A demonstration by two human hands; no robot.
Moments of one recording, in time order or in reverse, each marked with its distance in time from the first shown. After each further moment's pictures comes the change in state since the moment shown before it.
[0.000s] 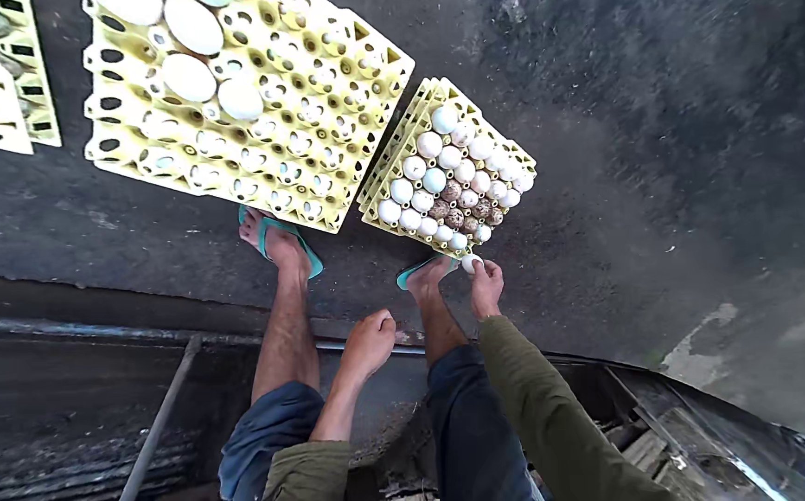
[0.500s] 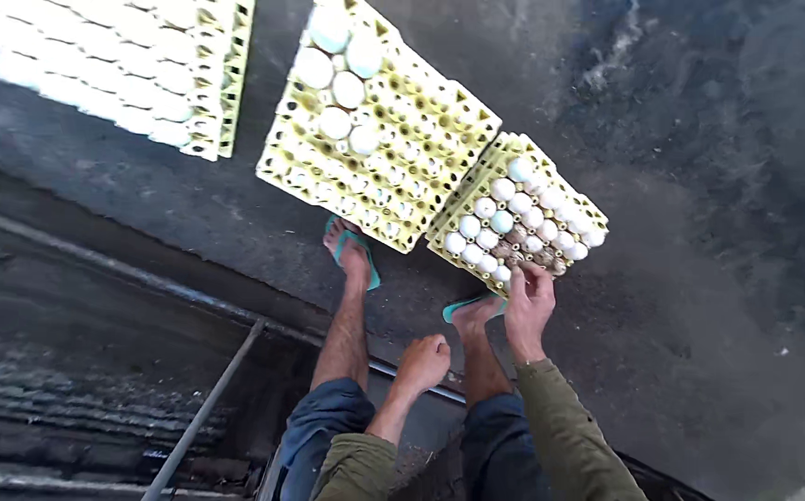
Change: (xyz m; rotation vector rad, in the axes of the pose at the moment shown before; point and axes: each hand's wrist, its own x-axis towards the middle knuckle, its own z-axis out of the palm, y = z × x) left_hand -0.001 -0.005 0.002 -0.010 -0.032 0.019; right_hand -0.106 -0.122 0.055 -0.110 -0.267 -0.567
